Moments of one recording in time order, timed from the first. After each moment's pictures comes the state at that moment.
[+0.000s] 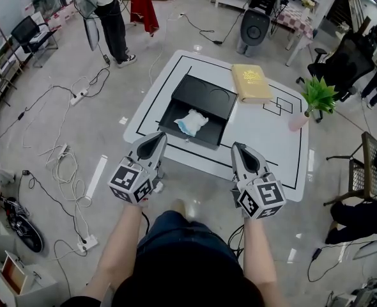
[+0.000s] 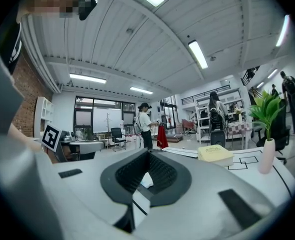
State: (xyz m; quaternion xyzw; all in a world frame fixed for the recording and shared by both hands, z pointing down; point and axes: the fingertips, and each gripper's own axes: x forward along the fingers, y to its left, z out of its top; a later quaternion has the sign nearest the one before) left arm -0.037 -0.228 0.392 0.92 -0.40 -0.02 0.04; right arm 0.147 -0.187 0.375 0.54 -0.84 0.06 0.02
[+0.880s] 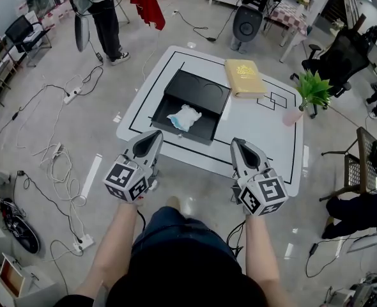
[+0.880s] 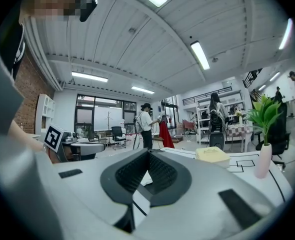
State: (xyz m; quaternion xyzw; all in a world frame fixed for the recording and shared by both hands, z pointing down) left arm -0.027 -0.222 0.403 0.92 -0.39 -0.01 0.05; right arm 0.160 -0.179 0.373 0.54 -0.84 0.05 0.03
